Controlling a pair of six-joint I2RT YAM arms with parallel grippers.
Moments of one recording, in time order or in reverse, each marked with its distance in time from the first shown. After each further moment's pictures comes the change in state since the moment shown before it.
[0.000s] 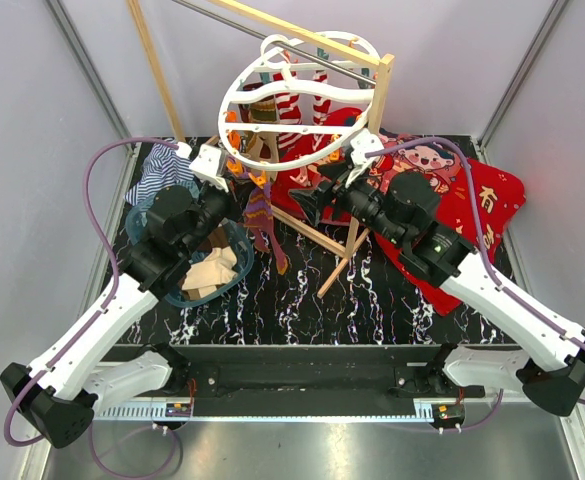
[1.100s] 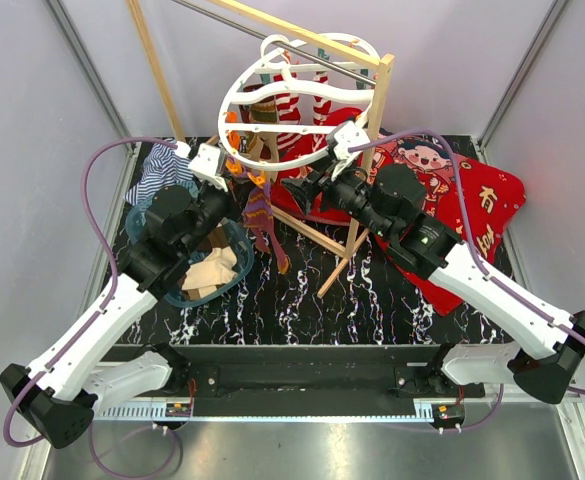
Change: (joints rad) left arm 0.000 -0.002 0.009 -0.008 0.001 0.000; right arm 0.025 0.084 0.081 0.025 0.029 -0.062
